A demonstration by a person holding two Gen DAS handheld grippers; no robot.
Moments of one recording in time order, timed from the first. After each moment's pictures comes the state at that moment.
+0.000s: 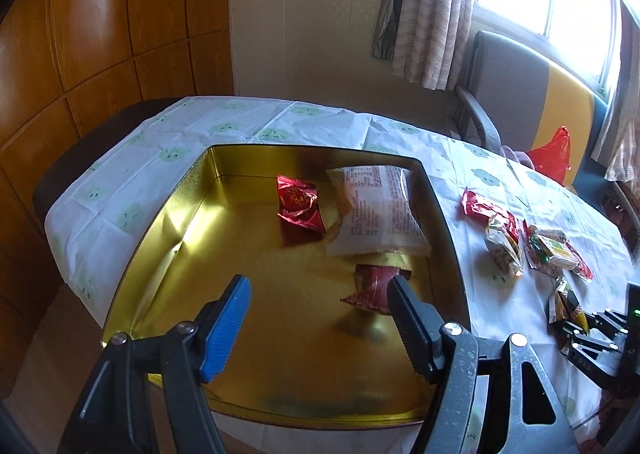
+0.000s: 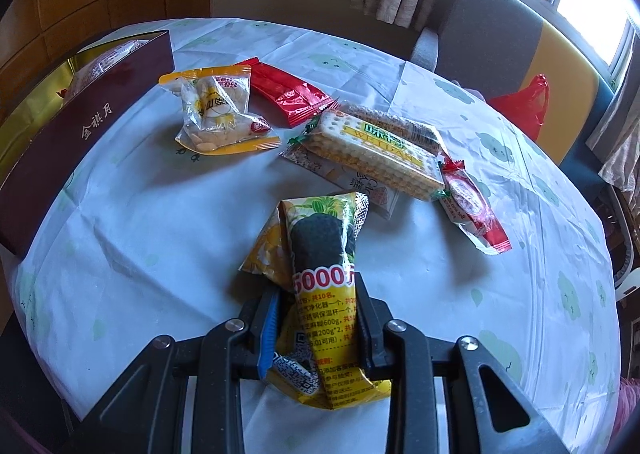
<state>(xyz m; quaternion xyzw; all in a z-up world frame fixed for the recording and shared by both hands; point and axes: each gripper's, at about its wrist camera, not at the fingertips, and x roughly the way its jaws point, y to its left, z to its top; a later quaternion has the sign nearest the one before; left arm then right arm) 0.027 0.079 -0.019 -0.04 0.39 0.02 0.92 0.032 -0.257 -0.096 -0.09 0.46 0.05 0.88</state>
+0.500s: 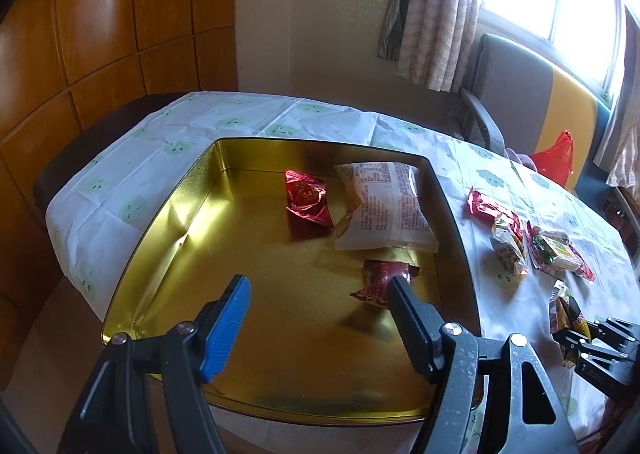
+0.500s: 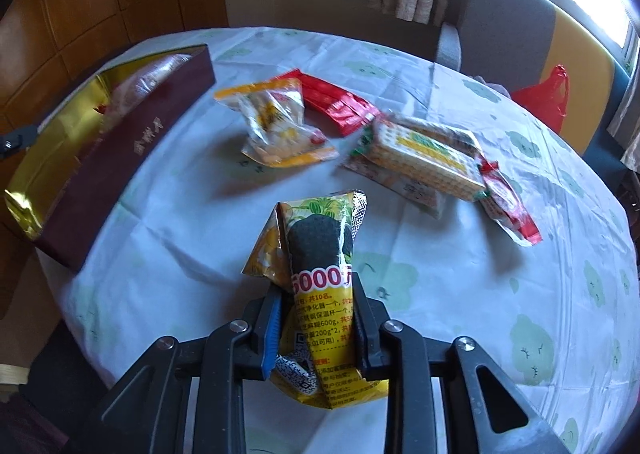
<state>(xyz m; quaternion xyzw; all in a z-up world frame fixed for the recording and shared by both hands) 0.025 0.089 -0.025 -0.05 0.39 0.03 0.92 0.021 -0.228 -0.074 -0.04 0.46 0.11 0.88</state>
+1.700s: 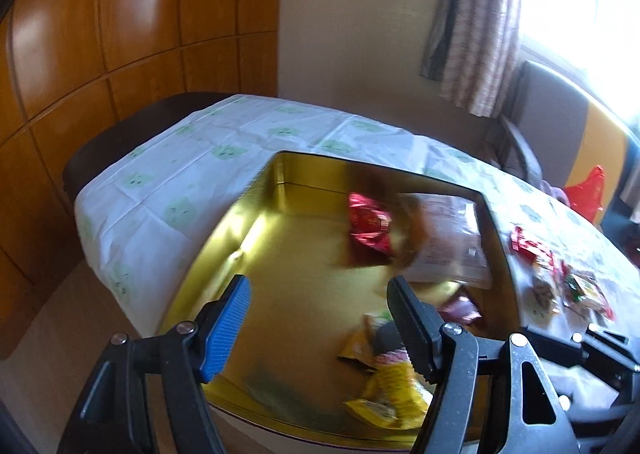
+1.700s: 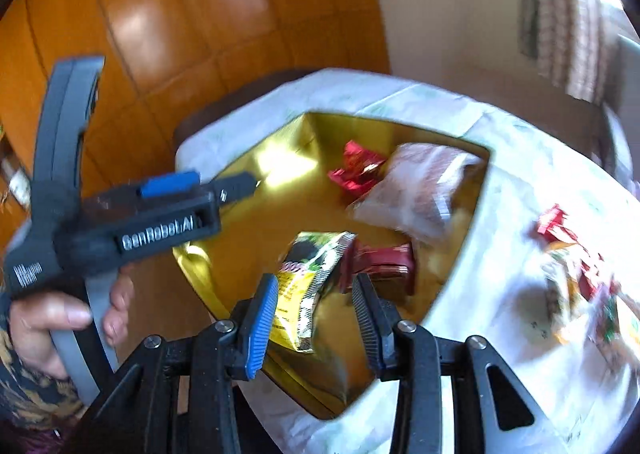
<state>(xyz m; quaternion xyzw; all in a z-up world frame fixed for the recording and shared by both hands) 0.029 0.127 -0.018 -0.07 0.37 0.08 0.92 0.022 -0.057 -0.018 -0.02 0.37 0.34 0.86</state>
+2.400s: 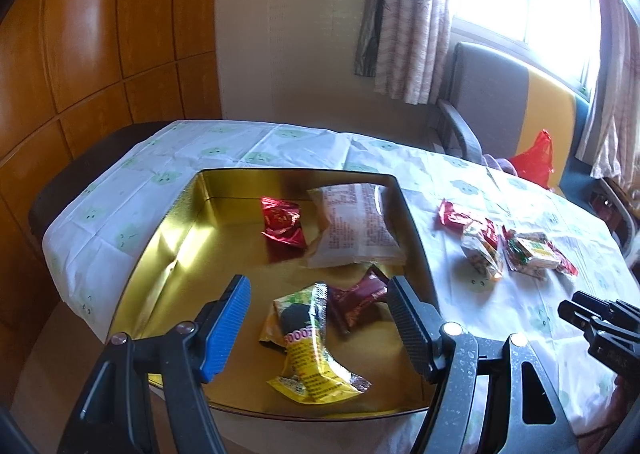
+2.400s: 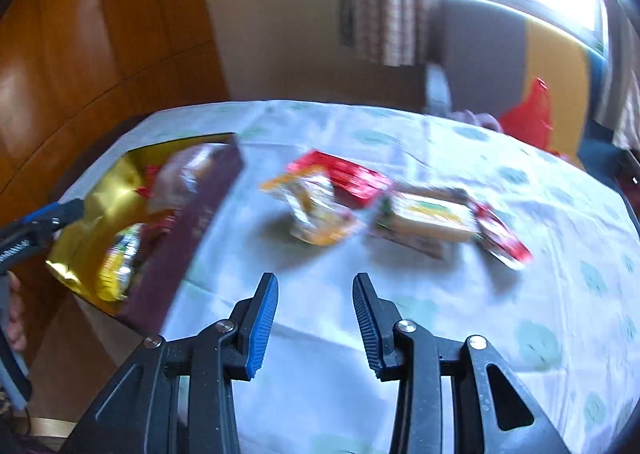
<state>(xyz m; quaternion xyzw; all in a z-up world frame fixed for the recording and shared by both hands) 0.011 0.064 -0.002 -0.02 0.36 -0.01 0.93 -0.013 -0.226 -0.034 0.04 0.39 0.07 0.92</state>
